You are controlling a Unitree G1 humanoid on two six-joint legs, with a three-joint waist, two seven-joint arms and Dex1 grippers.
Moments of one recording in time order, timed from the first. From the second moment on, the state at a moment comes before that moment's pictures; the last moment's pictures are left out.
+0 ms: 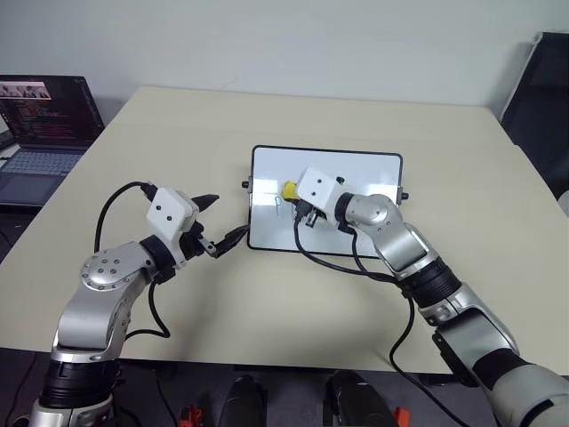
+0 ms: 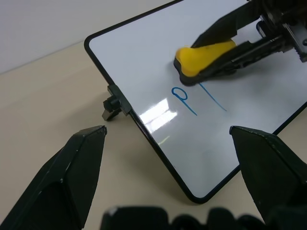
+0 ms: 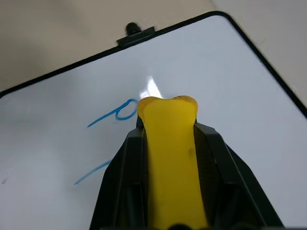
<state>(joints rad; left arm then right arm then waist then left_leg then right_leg) -0.20 0.65 0.15 -0.28 -0.35 0.38 -0.70 -0.83 -0.30 0.47 0.20 -0.18 0.34 0.61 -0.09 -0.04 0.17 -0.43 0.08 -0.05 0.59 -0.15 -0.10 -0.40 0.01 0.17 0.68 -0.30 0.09</state>
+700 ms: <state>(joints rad) -0.18 0.65 0.14 -0.27 -0.34 0.37 -0.71 -0.82 -0.32 0.46 0.22 -0.26 0.28 0.68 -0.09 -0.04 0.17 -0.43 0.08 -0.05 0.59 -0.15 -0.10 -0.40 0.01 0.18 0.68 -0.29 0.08</state>
